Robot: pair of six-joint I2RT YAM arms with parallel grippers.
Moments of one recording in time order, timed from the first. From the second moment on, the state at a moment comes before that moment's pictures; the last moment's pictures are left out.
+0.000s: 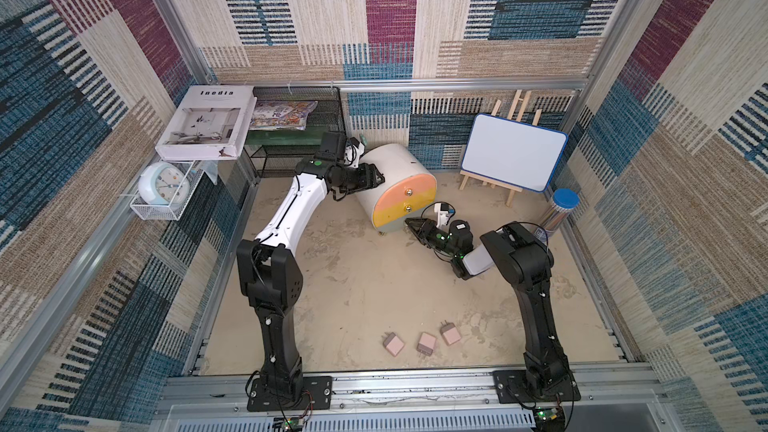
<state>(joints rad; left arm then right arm) -0.25 1.99 1.99 -0.81 0.47 -0.34 0.45 2.27 0.97 1.24 -0.45 1.21</state>
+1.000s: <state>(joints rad) -0.25 1.99 1.97 -0.81 0.47 -0.34 0.46 2.14 0.86 1.11 -0.39 1.14</state>
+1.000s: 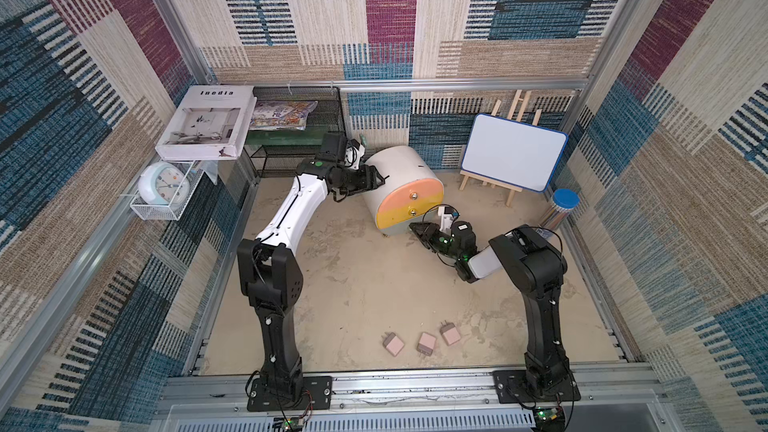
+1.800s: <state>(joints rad) -0.25 2.00 1.97 -0.83 0.44 -0.33 0.47 1.97 0.79 0.85 -0.36 1.00</state>
